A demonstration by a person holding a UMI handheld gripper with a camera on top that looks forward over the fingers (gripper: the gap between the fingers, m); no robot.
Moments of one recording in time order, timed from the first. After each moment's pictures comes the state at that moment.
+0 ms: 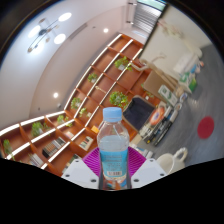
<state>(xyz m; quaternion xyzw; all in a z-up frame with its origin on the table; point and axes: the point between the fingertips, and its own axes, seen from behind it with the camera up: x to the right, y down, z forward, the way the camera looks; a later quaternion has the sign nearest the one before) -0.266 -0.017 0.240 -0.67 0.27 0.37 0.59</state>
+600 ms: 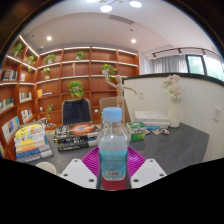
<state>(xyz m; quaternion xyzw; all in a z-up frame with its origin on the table) -0.032 -0.013 0.121 -0.78 0.15 -0.11 0.60</state>
